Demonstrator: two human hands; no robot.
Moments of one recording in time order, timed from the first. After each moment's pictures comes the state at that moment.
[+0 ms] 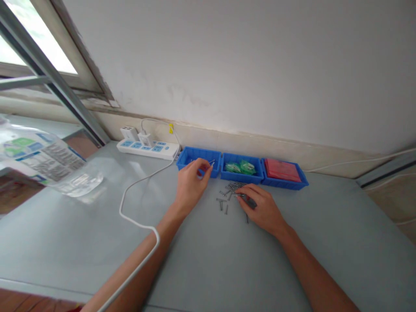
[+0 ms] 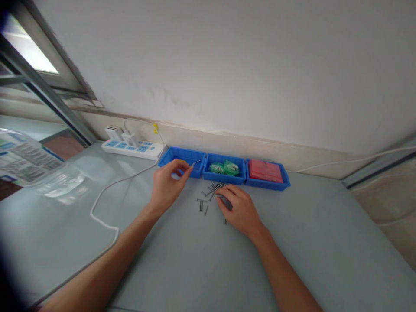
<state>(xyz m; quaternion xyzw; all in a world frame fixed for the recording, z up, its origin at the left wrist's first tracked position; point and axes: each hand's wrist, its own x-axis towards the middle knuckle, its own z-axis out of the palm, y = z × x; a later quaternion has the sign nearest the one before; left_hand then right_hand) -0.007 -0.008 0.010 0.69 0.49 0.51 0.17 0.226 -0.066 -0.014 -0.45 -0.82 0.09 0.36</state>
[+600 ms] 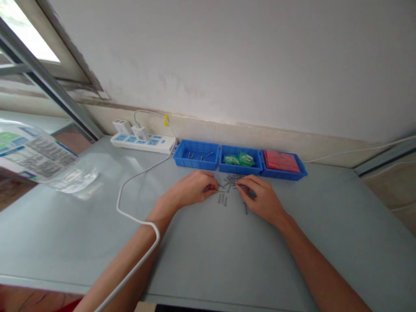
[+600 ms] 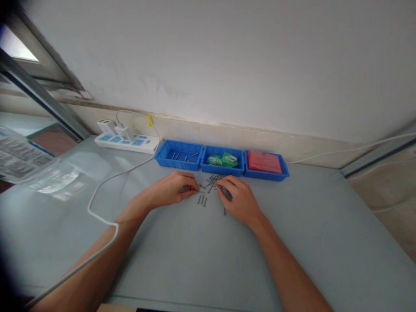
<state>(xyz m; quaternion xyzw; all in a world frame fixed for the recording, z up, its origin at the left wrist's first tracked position) -0.022 -0.011 0.019 0.92 0.30 0.13 0.20 0.228 -0.066 -0.012 -0.45 -0.81 0.08 0.36</state>
